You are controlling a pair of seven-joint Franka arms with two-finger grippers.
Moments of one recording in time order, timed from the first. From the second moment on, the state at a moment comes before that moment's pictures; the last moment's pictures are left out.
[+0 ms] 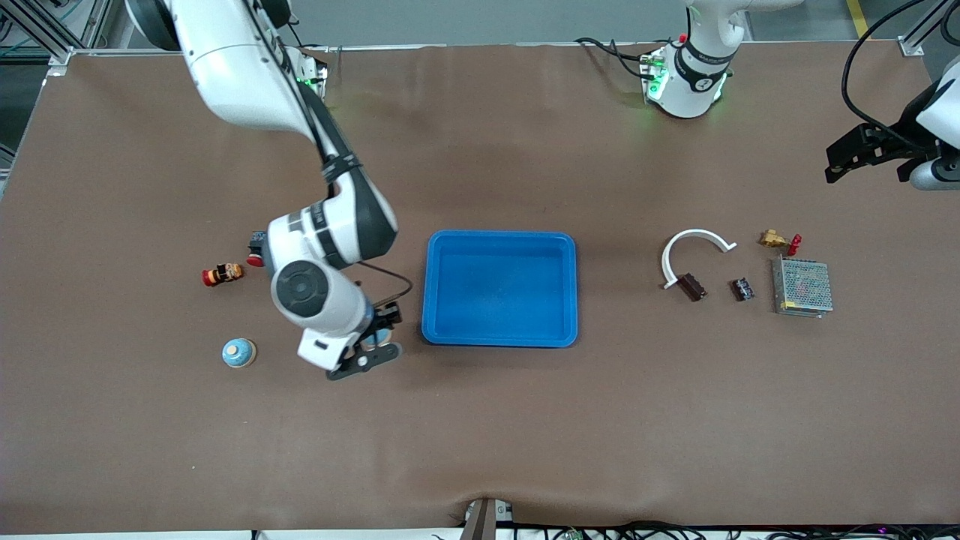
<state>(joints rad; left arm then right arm) 0.00 -0.07 -0.04 -1.61 0.04 1.52 -0.02 0.52 0.75 -0.19 -1.29 0.20 1.96 -0.12</state>
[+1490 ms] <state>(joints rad) -0.01 -0.07 -0.05 -1.61 0.04 1.52 -0.02 0.30 0.77 -0.20 -1.48 0.13 2.25 -0.76</state>
